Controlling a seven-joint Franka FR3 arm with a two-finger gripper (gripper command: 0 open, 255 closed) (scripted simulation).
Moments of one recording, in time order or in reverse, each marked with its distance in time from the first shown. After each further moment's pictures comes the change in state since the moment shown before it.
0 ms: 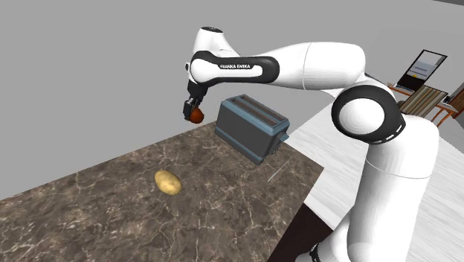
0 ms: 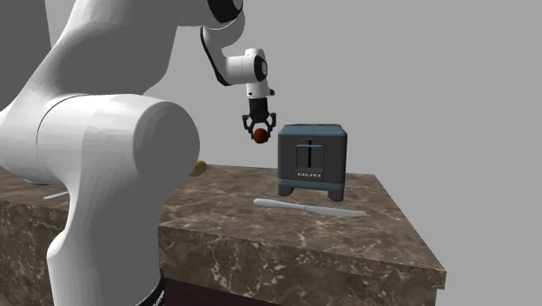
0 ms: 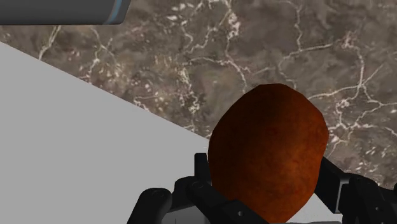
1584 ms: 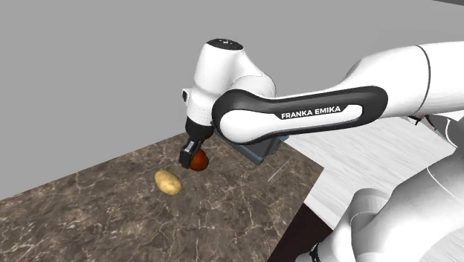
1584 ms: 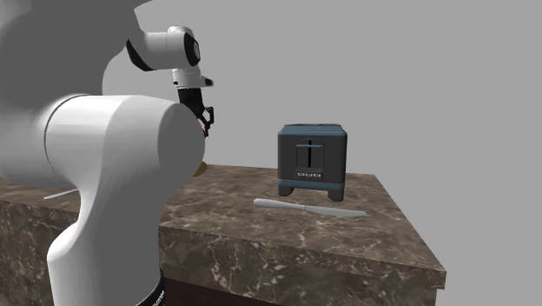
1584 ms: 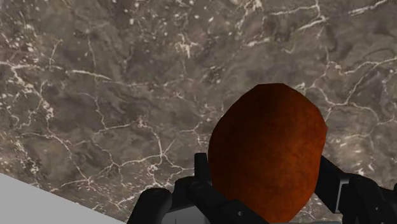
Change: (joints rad) arm 0.187 -0.531 0.164 -0.641 0.015 0.096 0.353
